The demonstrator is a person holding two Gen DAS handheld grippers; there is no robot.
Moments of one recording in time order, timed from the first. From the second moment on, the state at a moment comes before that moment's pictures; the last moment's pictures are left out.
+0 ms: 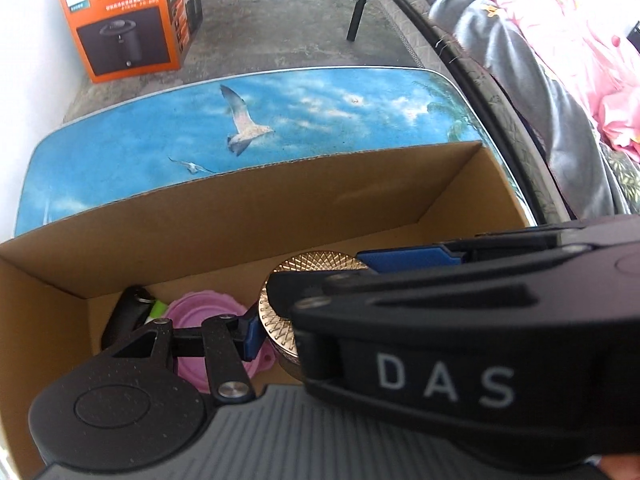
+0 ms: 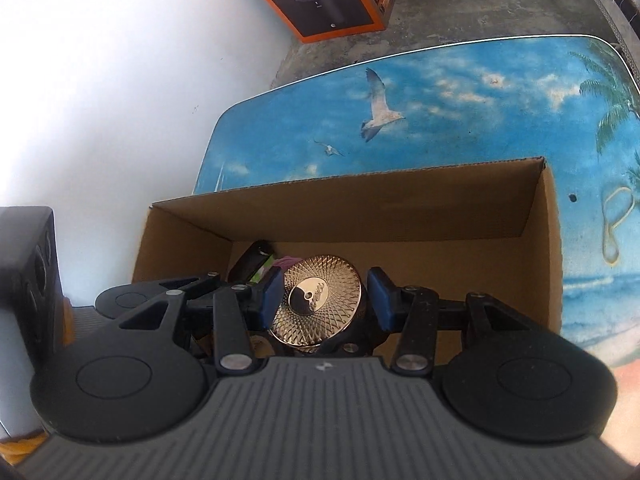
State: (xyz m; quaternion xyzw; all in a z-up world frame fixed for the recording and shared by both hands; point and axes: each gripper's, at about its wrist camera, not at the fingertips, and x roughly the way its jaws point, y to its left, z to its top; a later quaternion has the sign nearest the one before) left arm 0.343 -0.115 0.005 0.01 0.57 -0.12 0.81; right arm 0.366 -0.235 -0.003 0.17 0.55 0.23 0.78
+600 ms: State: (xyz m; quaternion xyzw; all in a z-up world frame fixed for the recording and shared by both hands) left arm 0.362 -0.110 -0.013 -0.01 0.59 -0.11 0.80; right arm 0.386 -0.230 -0.027 0.14 0.54 0.23 0.80
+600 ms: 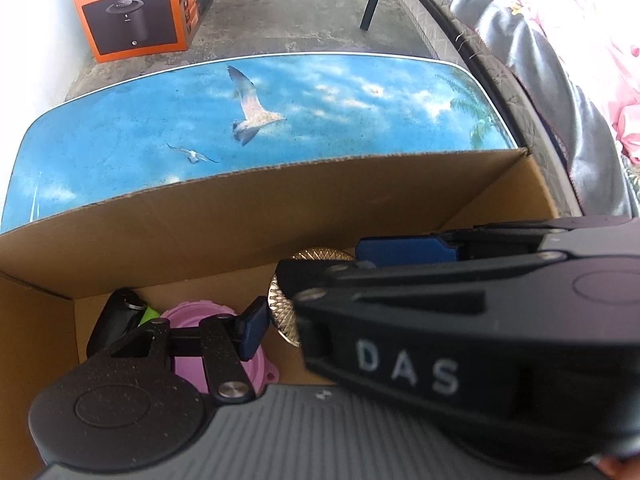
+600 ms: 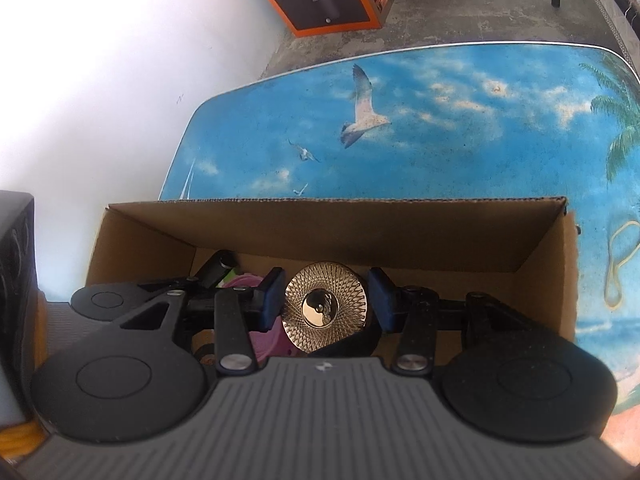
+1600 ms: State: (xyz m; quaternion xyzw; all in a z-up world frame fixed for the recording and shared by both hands) left arm 0.116 -0.021 0.098 -0.01 0.39 -0.21 0.90; right arm 0.064 -0.281 0.074 0.21 0.27 0.26 0.90
